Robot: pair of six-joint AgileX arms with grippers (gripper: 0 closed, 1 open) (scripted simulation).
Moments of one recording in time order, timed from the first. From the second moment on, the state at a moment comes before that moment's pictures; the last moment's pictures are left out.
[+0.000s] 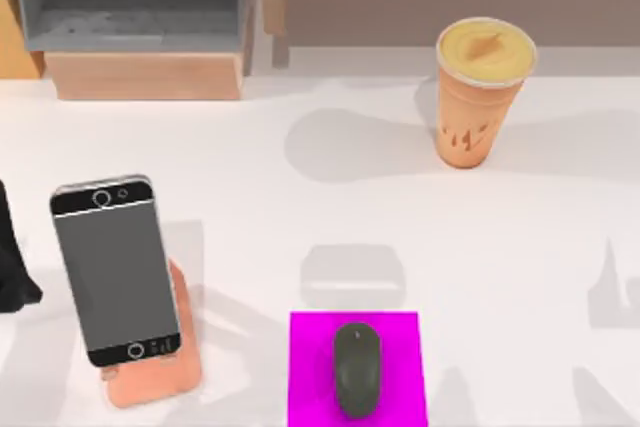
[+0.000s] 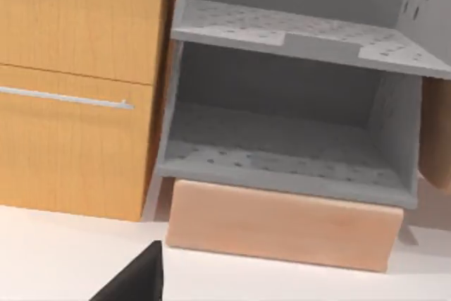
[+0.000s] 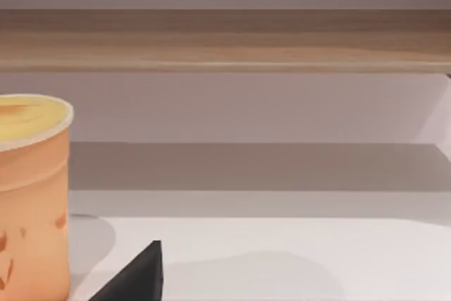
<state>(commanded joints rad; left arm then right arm) -0.18 0.03 0.16 -0.14 -0.15 -0.15 0.00 0.00 0.00 0.00 0.00 0.00</state>
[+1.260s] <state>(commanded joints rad) 0.00 0.00 0.00 0.00 0.00 0.00 0.20 0.49 0.10 0.28 0.18 0.09</state>
